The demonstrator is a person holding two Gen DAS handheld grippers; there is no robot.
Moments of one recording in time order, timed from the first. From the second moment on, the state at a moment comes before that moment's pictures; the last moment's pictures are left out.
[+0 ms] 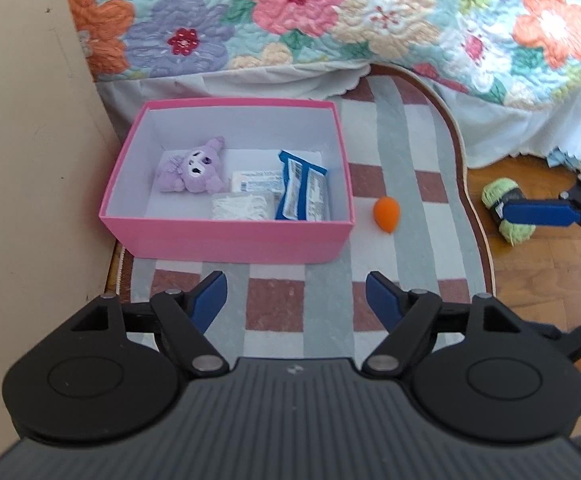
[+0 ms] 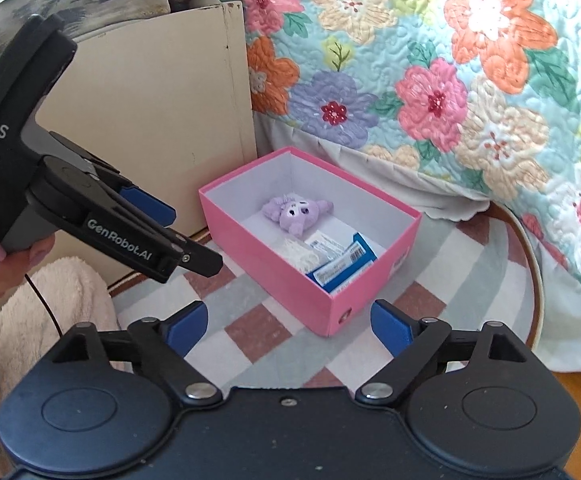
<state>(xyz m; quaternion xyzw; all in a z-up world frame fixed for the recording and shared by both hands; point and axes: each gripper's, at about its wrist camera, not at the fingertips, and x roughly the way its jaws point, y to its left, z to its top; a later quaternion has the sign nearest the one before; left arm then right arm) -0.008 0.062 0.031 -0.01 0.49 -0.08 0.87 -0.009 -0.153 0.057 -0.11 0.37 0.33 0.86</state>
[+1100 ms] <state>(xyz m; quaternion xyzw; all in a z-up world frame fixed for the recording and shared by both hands) 0.013 -0.019 -0.051 -0.07 0.50 -0.14 0.85 0.003 -0.210 -0.030 -0.16 0.35 0.29 0.87</state>
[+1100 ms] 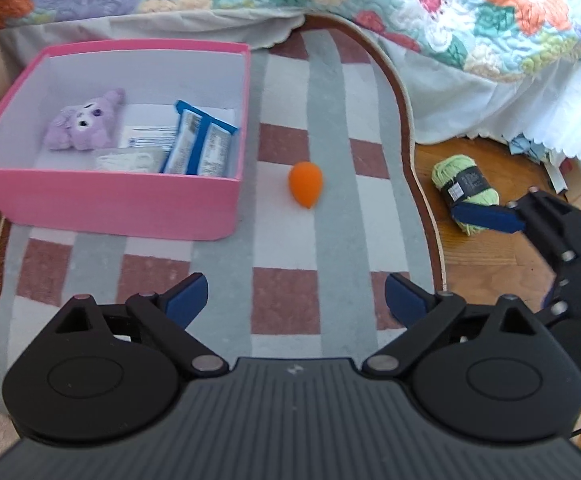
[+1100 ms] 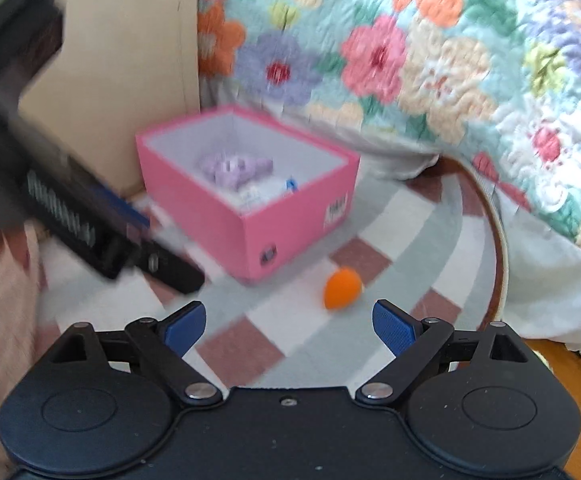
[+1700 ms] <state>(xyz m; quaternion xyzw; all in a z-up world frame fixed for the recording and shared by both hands) 0.102 -0.109 -0.076 0.04 0.50 -0.21 0.84 0.049 -0.237 -0.086 -0.07 0.35 0.30 0.89</state>
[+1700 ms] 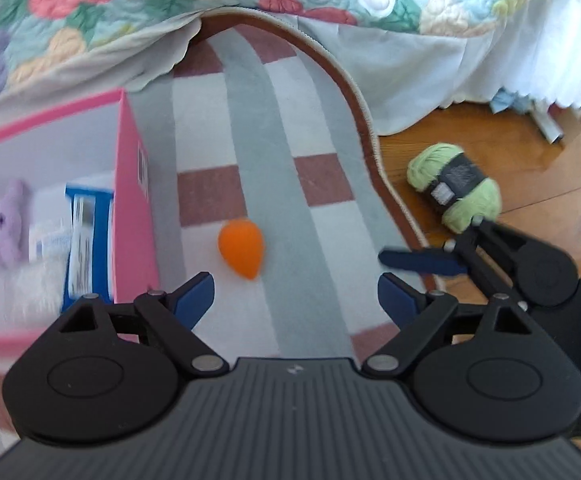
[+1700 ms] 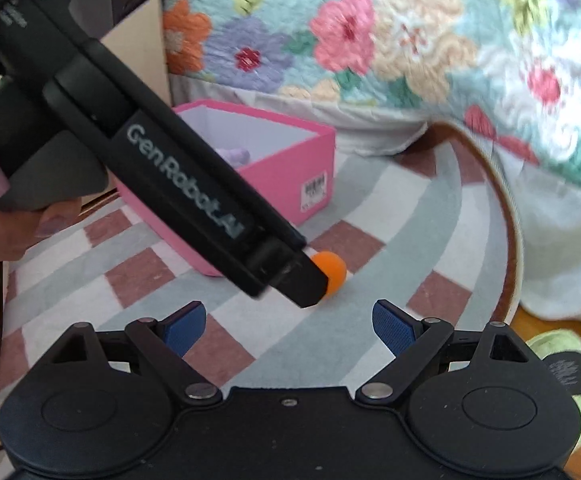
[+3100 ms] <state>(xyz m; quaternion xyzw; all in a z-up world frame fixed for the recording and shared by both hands) 0.155 -0.117 -0.123 -0.05 0.54 -0.20 0.81 0.098 -0.242 -0.142 0.04 0.38 0.21 0.90</state>
